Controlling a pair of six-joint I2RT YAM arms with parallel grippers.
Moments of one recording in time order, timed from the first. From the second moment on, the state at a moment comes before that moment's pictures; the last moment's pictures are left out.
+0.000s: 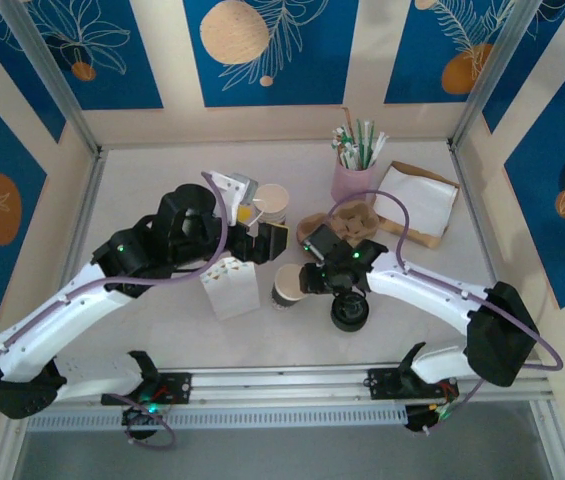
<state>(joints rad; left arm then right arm) -0.94 1.14 1.40 -0.70 -0.03 -0.40 0.82 1.35 0.95 -0.78 0.05 0.70</state>
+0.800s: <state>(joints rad) -0.94 1.09 1.33 -0.70 -0.06 -0.40 0.46 1.05 0.81 -1.01 -0.10 0.72</state>
